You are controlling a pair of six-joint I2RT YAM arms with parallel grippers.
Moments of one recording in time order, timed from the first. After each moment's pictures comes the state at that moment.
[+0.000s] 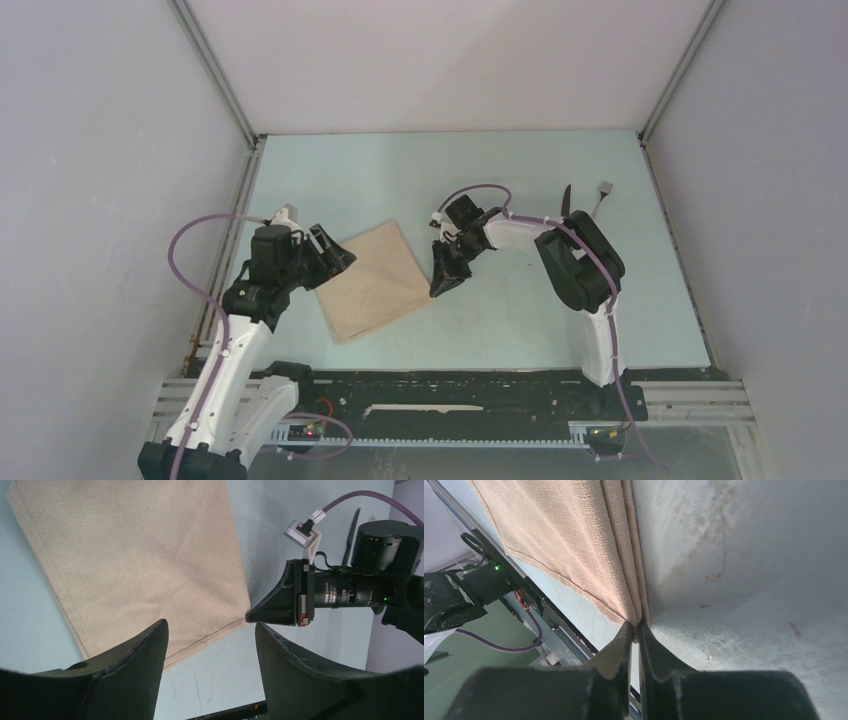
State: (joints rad) left arm -0.13 0.77 0.71 -0.58 0.18 -0.65; right arm 0.63 2.08 1.34 -0.48 -0.67 0.46
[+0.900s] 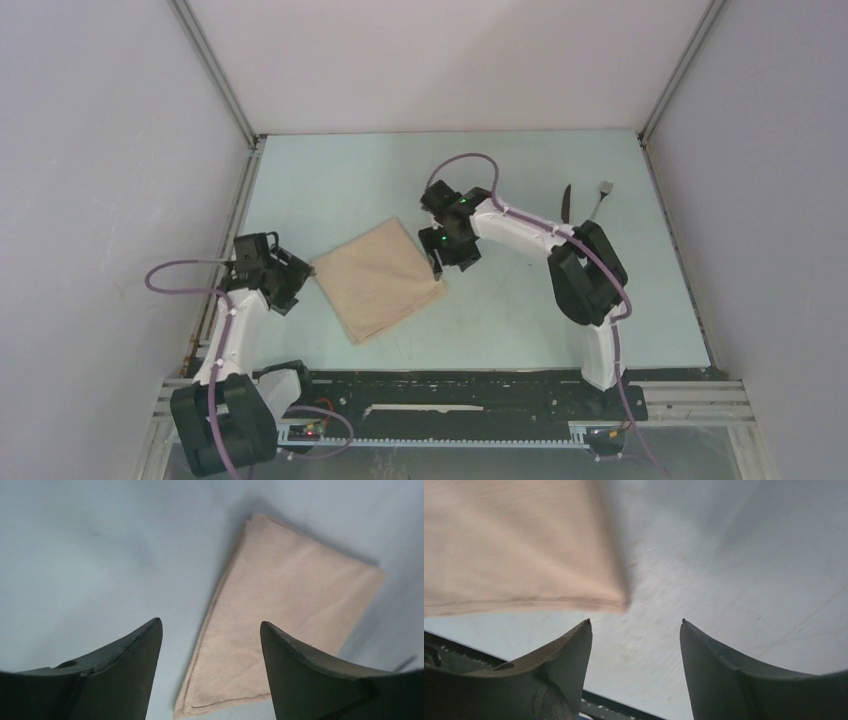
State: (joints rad) left arm 0.23 0.98 0.58 -0.57 0.10 -0.80; right arm 0.70 2.04 1.58 -0.85 -0.15 0.33
